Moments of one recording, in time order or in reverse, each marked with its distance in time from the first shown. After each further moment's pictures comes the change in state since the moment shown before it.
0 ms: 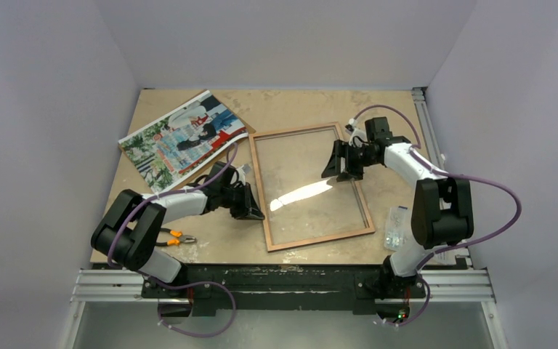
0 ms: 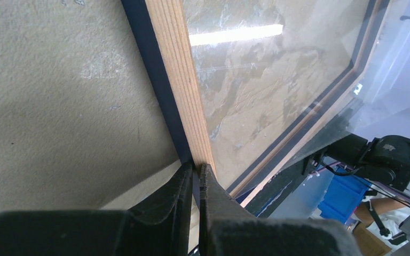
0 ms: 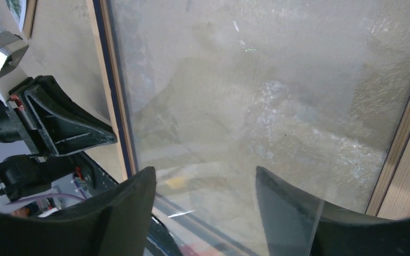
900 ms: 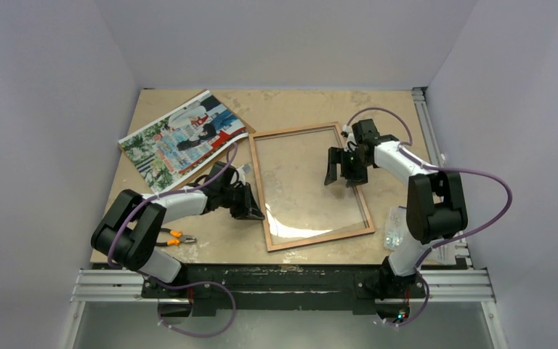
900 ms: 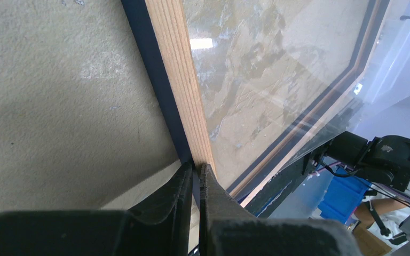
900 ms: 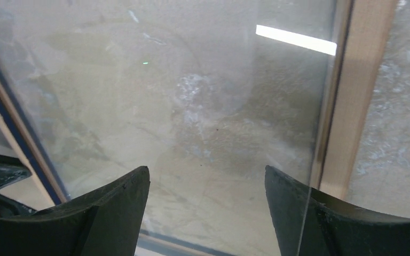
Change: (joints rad) left arm 0.000 0.001 0.000 0.001 0.001 0.000; right arm 0.078 0.053 0.029 -0.071 0.326 0.000
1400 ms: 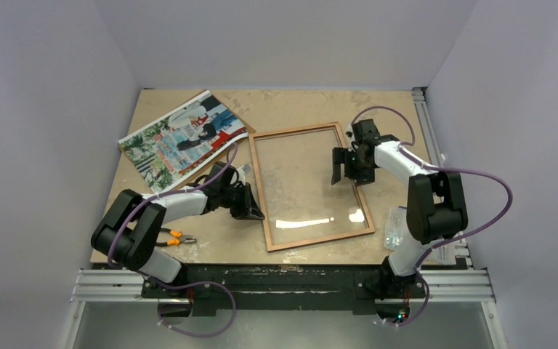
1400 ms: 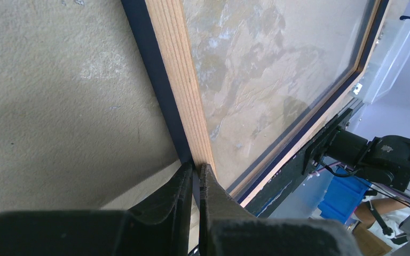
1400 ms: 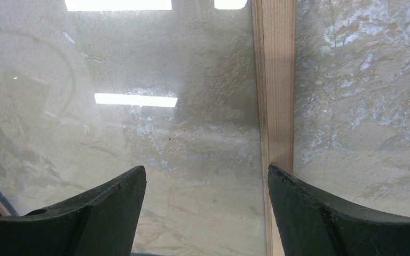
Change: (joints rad) left arm 0.000 0.000 0.000 0.000 0.000 0.000; right arm 0.002 -0.002 0.000 -0.011 0.196 0.006
